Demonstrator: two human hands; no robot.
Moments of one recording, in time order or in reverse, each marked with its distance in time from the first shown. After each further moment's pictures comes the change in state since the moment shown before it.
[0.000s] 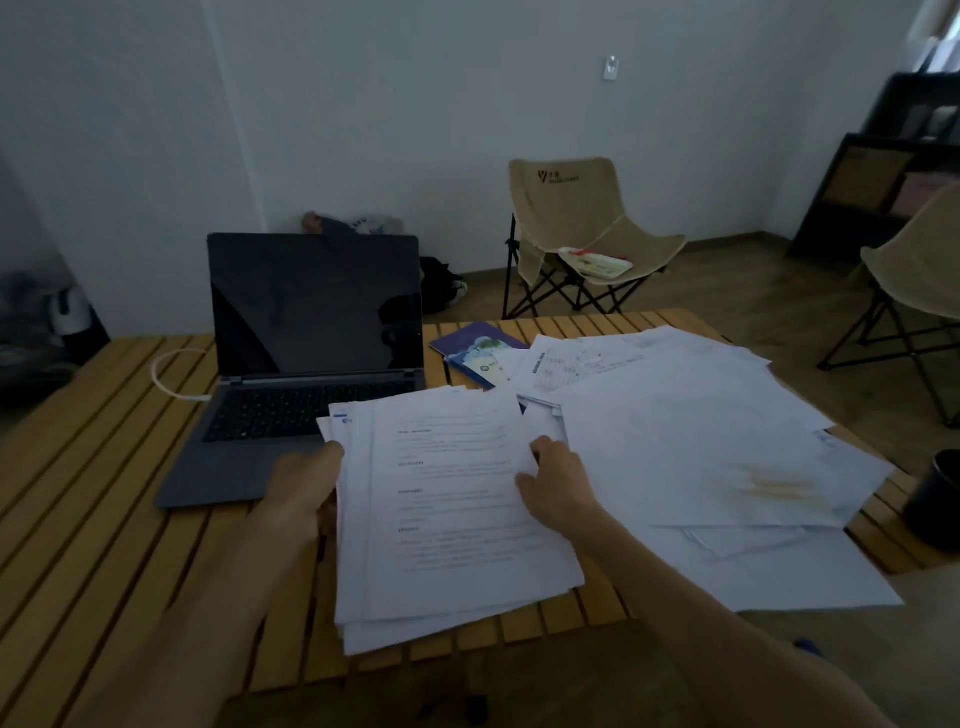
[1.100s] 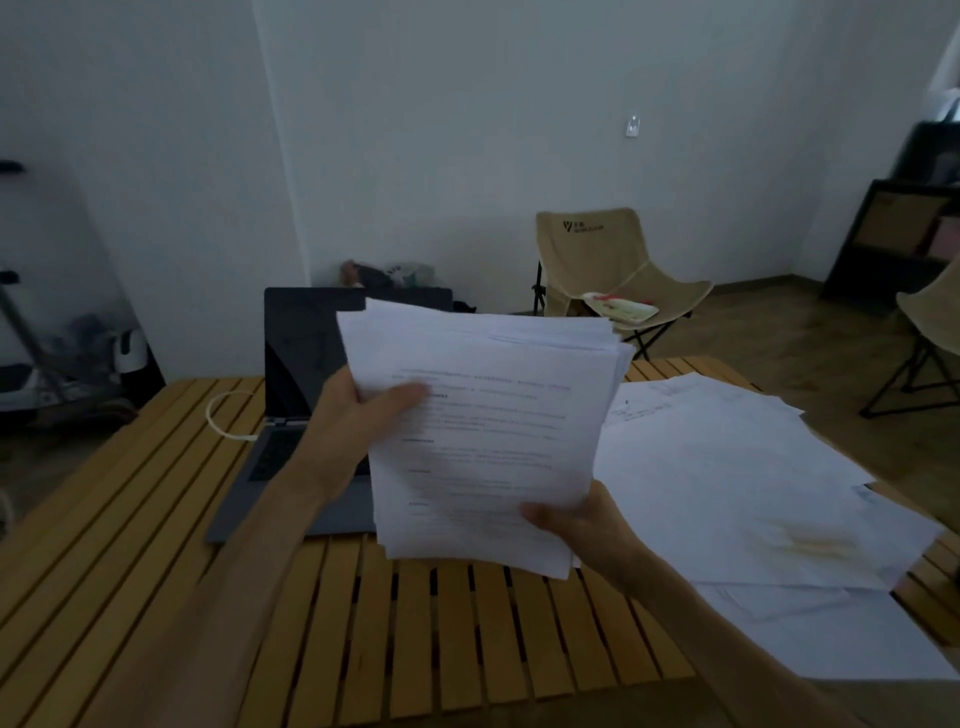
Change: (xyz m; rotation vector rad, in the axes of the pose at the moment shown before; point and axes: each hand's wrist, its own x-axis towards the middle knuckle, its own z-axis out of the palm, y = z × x) left_hand -0.079 0.106 -0.005 -0.127 -0.448 0.752; right_hand -0.036 -0.021 -0.038 0.732 -0.221 -0.301
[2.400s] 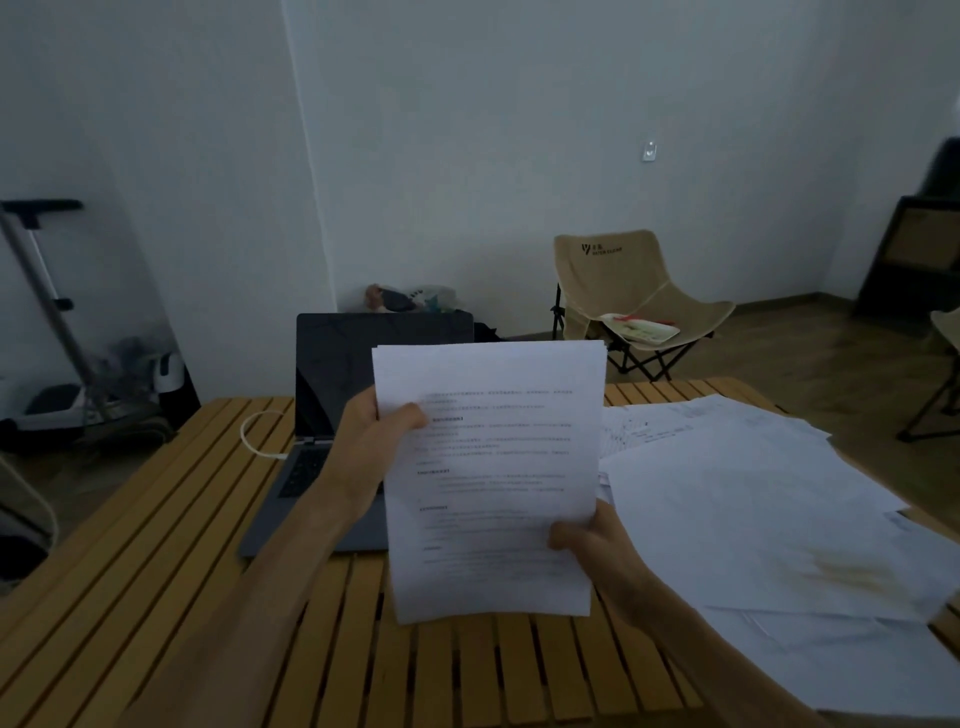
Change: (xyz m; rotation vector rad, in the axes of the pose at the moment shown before) left_hand -0.003 0.004 0.002 0.100 0.122 -0.032; right_hand 0.002 0.001 0.015 0.039 0.076 0.077
